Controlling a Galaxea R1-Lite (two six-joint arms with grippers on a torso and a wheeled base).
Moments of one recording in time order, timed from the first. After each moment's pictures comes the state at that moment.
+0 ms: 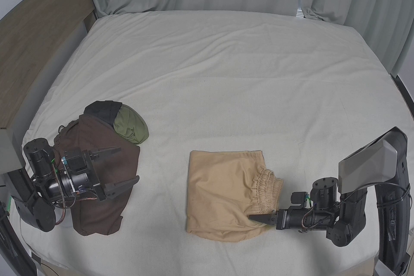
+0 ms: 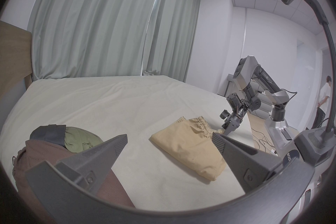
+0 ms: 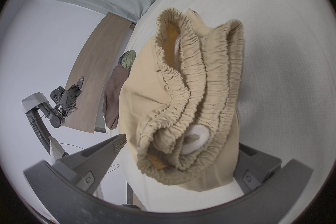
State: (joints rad) left arm 0.00 1.98 -0.27 -1.55 -0.91 0.19; right arm 0.39 2.45 -0.33 -1.54 0.52 0.55
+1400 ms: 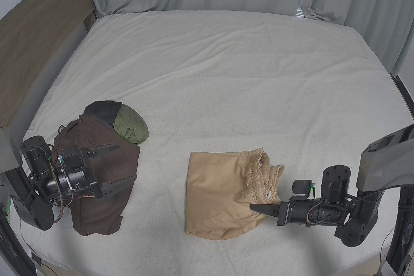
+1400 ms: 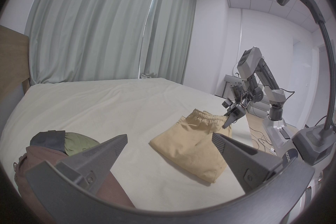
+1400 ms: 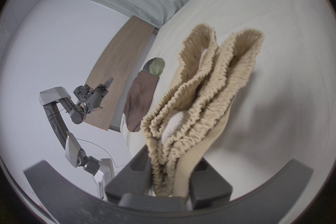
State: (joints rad) left arm 0.02 1.96 -0.28 -1.55 -0.95 0.19; right arm 0.48 2.22 -0.28 -1.54 0.53 0.54
